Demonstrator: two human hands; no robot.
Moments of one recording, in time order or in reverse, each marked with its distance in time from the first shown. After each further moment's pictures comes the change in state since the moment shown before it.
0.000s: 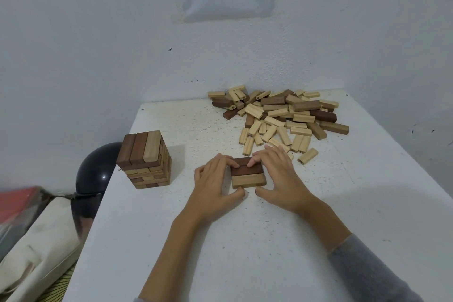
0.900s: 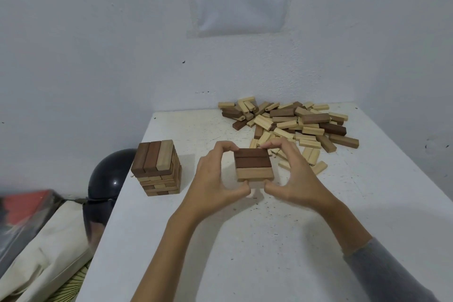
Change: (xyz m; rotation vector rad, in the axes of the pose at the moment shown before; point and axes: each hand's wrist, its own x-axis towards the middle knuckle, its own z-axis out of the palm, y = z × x) left_hand 0.003 0.030 -0.046 -0.128 0.101 0.023; right_hand 0.016 -0.035 -0.041 0.335 0.062 0.070
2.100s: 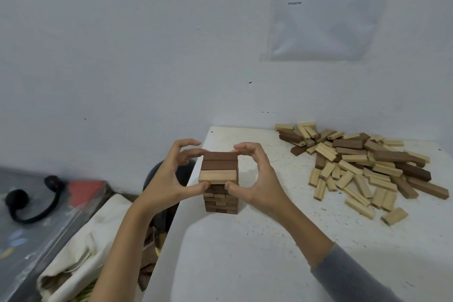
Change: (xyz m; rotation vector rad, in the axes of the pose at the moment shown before) left_hand -0.028 -0.082 -0.164 -0.075 0.109 -0.115; right_hand 0.080 -0.084 0.136 0.312 -0.101 0.007
